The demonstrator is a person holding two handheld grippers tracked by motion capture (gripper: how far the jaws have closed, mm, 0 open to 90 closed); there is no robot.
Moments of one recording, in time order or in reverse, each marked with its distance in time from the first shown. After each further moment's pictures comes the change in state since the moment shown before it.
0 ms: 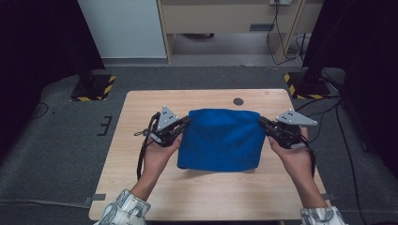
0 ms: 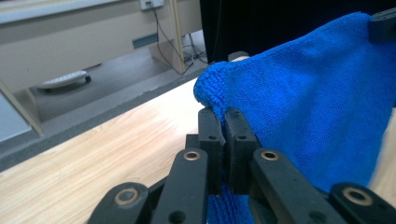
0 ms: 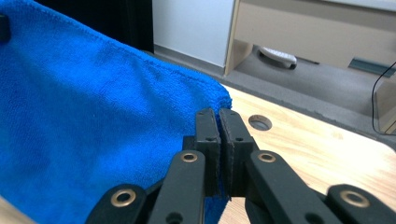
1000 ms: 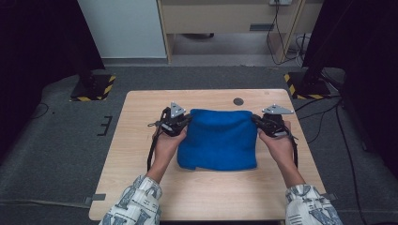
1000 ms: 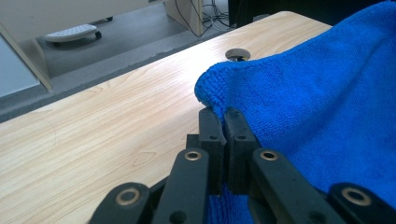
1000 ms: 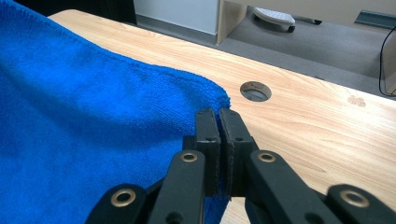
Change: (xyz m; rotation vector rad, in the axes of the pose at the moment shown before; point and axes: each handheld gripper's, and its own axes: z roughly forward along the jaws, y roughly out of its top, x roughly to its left) left arm 0.033 -0.034 0.077 0.147 0.065 -0.066; right arm -0.032 -0.036 0.090 0.121 -0.032 0.065
